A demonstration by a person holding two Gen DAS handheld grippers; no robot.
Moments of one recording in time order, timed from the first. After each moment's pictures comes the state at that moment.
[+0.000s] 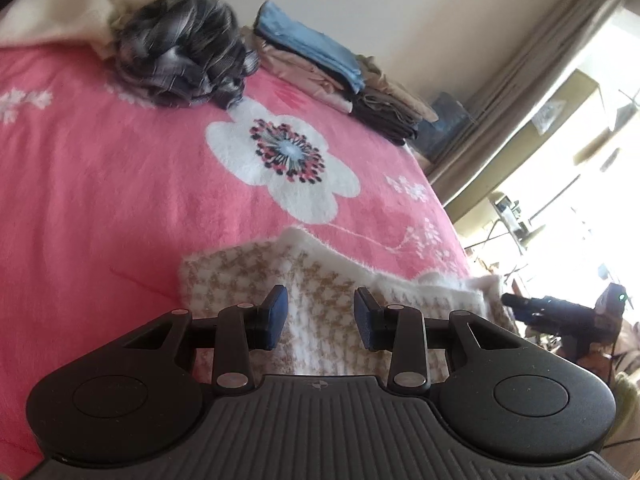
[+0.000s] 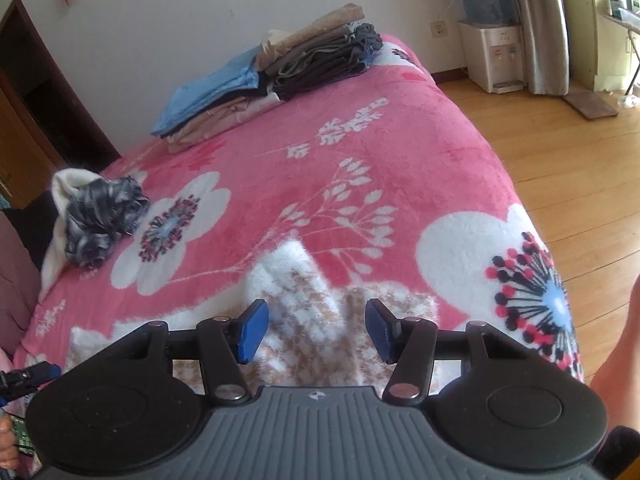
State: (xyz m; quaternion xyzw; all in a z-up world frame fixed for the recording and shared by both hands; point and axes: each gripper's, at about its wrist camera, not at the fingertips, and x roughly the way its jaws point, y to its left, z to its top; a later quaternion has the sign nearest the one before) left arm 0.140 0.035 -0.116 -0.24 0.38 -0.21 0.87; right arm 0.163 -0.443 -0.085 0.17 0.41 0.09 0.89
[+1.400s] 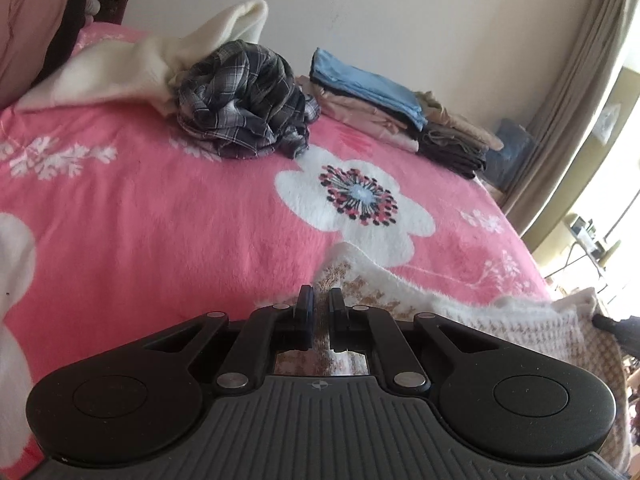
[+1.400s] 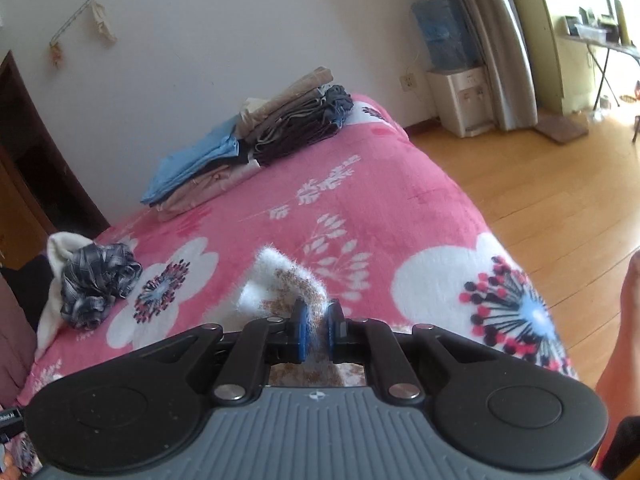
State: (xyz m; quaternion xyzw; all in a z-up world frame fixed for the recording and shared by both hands) left arm 0.132 0.029 -0.119 -0.19 0.32 -0.09 0.92; right arm 0.138 -0.452 -0.092 0.22 0.31 0.03 0.93
